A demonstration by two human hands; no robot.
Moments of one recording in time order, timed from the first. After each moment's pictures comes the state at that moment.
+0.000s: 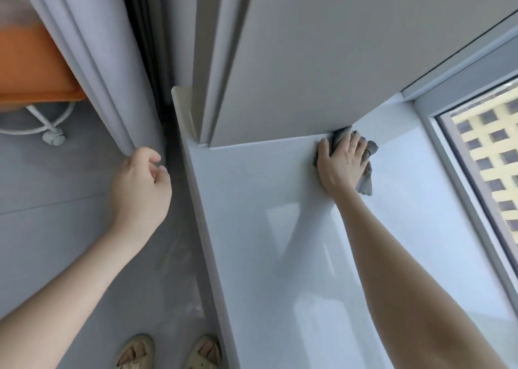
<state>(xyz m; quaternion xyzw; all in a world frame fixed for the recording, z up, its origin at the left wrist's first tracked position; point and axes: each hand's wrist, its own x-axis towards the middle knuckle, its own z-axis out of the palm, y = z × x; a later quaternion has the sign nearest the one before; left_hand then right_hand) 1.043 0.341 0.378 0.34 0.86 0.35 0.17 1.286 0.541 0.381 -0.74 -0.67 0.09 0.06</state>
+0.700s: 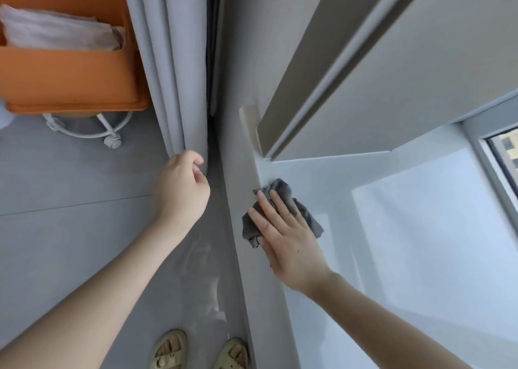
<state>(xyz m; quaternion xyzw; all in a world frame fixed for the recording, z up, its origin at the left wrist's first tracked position) 0.990 0.322 0.384 0.35 0.86 0.34 0.15 1.202 0.356 0.389 -0.25 -0.96 0.09 0.00</state>
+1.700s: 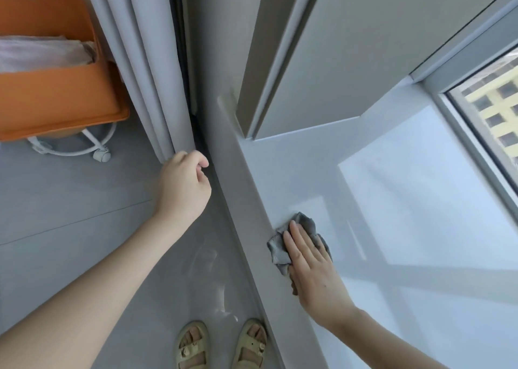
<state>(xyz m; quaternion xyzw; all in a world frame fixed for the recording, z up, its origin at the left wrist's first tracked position) 1.007 0.296 0.415 0.49 0.80 0.31 0.16 1.289 0.262 0.392 -0.38 -0.92 0.13 -0.03</state>
